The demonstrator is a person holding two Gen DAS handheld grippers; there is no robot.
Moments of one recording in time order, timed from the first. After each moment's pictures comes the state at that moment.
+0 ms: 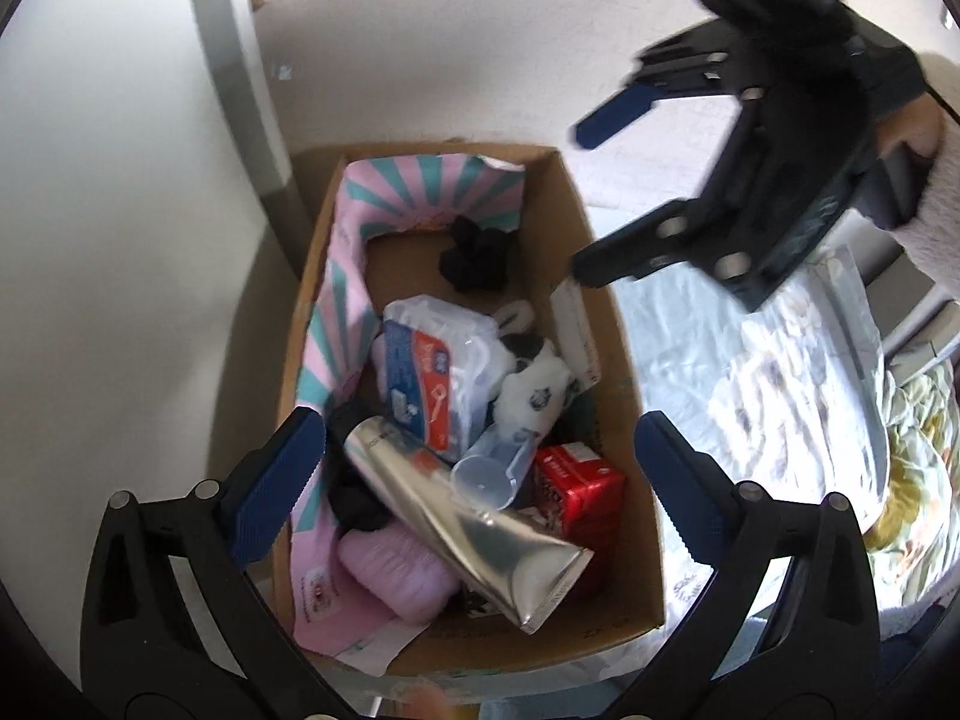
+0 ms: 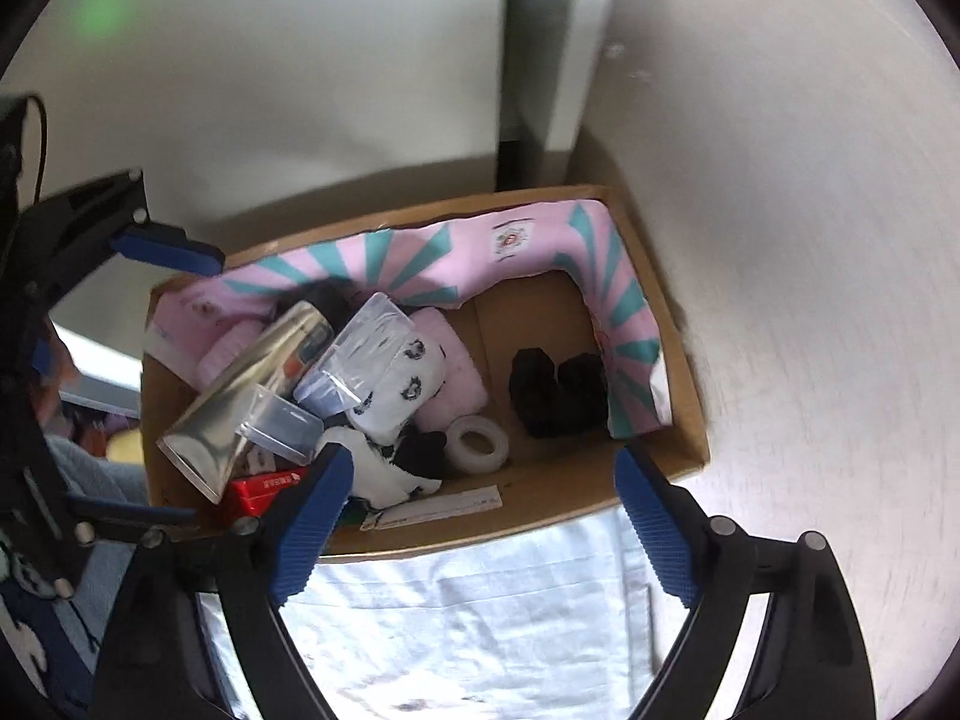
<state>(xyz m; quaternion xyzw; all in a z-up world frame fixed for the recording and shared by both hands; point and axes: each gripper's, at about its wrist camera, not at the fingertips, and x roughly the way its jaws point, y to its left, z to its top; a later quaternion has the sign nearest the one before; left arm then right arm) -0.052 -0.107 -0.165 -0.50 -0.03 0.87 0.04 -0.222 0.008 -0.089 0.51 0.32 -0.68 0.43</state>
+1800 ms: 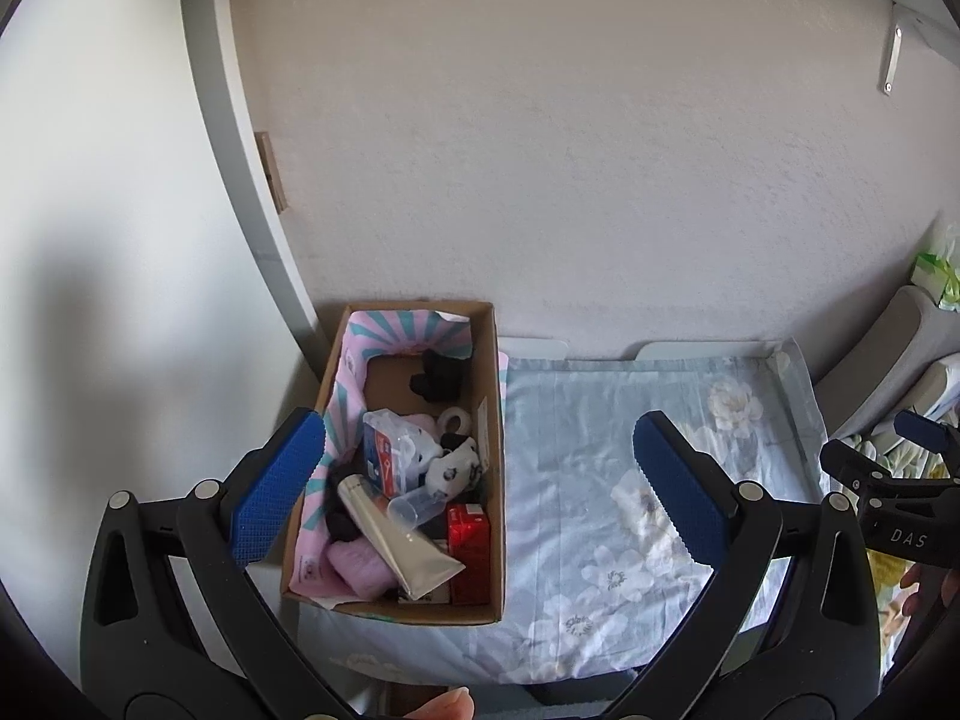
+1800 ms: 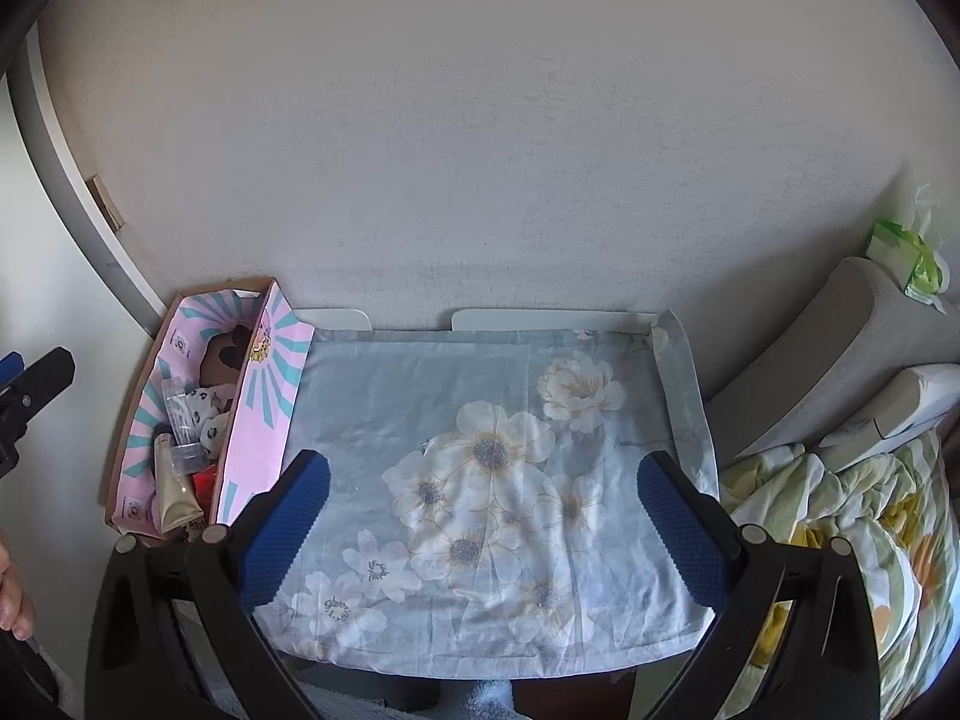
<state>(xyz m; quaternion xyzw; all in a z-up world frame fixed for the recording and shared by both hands) -0.014 -0.036 -0.023 -0.40 -0.02 0.91 0.00 -0.005 0.216 0.014 0.47 -0.05 -0.87 -0.12</state>
